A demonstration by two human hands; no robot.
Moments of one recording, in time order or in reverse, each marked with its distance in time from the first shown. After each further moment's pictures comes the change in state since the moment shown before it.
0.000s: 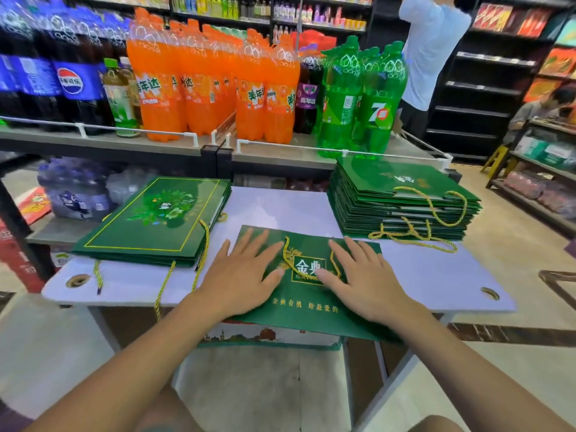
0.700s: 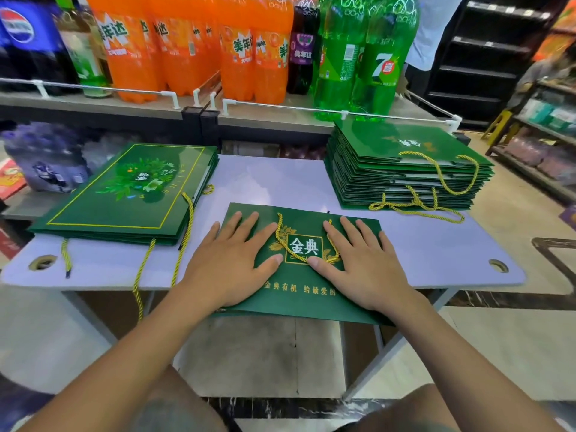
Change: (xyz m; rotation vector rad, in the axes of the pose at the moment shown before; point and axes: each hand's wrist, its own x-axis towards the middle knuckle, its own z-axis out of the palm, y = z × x) left_hand 0.001 0.001 0.020 0.017 -0.035 -0.046; right_hand 0.004 0.006 0.025 -0.097 0.011 0.034
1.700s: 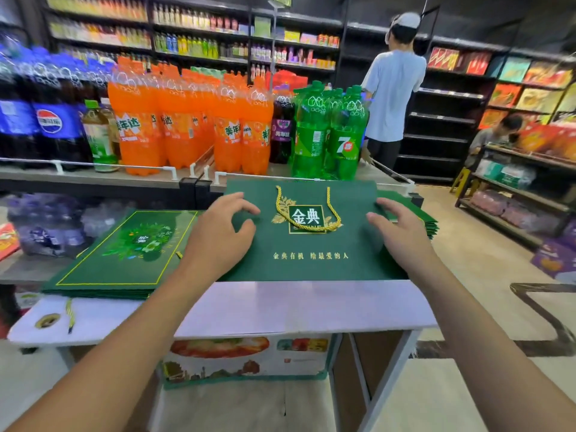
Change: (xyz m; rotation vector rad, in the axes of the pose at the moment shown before) left_hand 0.015 0.027 -0.124 -0.598 0.594 0.014; right_hand 0.004 0.056 -0.140 0.834 0.557 0.188
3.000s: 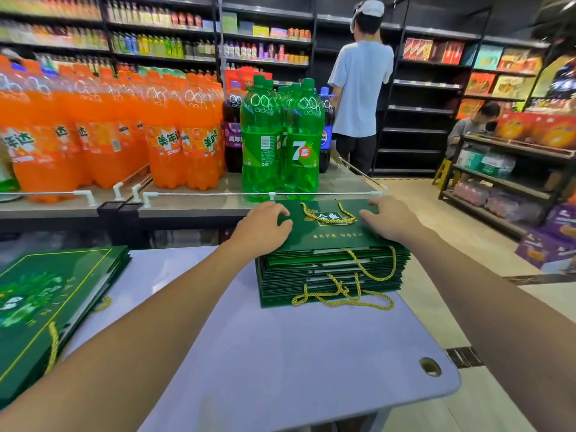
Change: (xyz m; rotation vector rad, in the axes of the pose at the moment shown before) left_hand 0.187 0.033 0.224 0.191 -0.418 0.064; right_hand 0.229 0.136 -0.046 -0.678 -0.179 0.047
